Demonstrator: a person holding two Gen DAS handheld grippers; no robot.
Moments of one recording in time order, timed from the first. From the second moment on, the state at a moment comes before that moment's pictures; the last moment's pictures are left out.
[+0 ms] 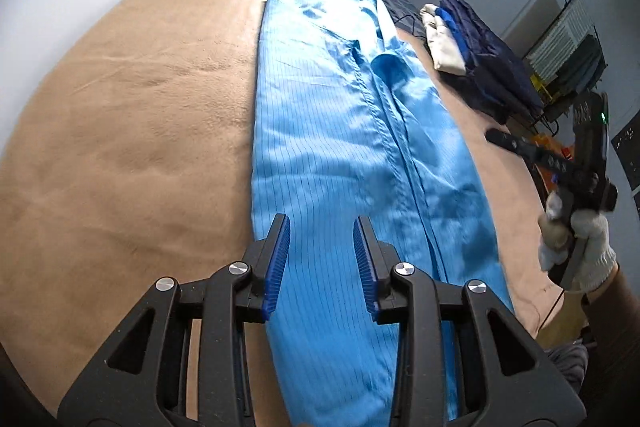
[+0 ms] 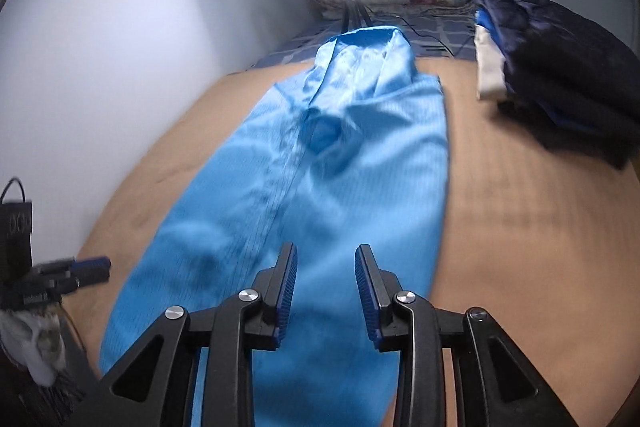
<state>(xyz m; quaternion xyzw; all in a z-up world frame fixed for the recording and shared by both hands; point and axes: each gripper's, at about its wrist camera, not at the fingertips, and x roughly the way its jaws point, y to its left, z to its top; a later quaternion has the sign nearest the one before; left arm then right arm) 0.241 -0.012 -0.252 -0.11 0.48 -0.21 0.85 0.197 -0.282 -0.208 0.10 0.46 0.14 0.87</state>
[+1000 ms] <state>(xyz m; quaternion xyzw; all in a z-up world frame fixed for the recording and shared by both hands) 0.242 0.015 -0.299 -0.15 0.52 -0.18 0.82 0.144 -0.255 -0.273 0.07 0.52 0.12 0.84</state>
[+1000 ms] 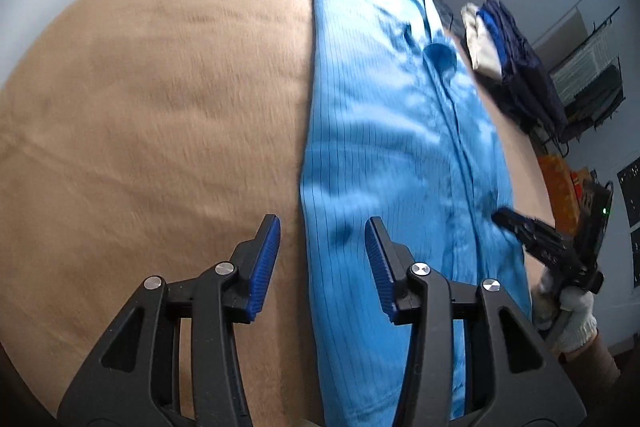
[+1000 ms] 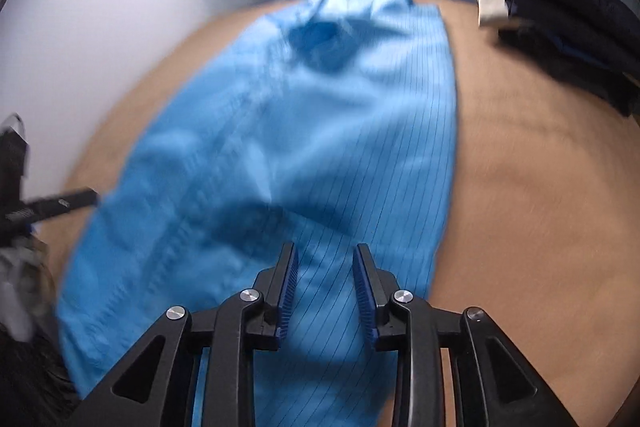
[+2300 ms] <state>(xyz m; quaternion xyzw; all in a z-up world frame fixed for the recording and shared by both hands) 0.185 0.014 -0.292 -0.35 0.55 -0.33 0.68 0.050 -0.299 -0.280 0.43 0.49 0.28 0.70</state>
